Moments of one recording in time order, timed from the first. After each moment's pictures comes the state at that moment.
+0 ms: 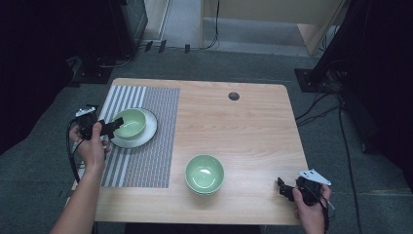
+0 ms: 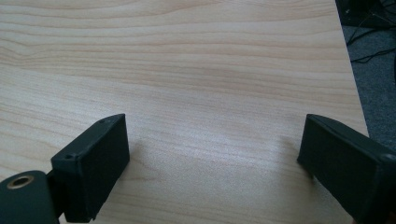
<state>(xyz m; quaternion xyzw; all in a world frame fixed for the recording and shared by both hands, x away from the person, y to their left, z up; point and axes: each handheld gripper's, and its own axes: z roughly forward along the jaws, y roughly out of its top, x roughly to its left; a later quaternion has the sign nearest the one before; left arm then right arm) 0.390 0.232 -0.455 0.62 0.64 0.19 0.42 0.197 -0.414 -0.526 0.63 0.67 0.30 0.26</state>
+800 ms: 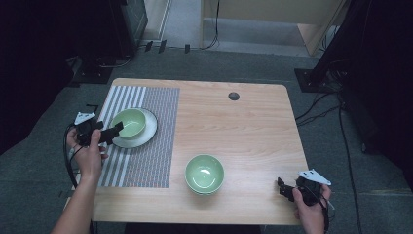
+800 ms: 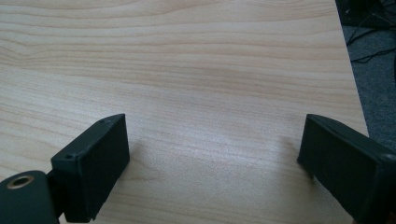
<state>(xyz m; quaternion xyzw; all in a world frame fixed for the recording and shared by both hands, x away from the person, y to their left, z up) 0.360 0.227 -0.443 0.64 0.59 0.23 0.43 0.197 -0.414 -0.526 0.63 0.67 0.30 0.26</state>
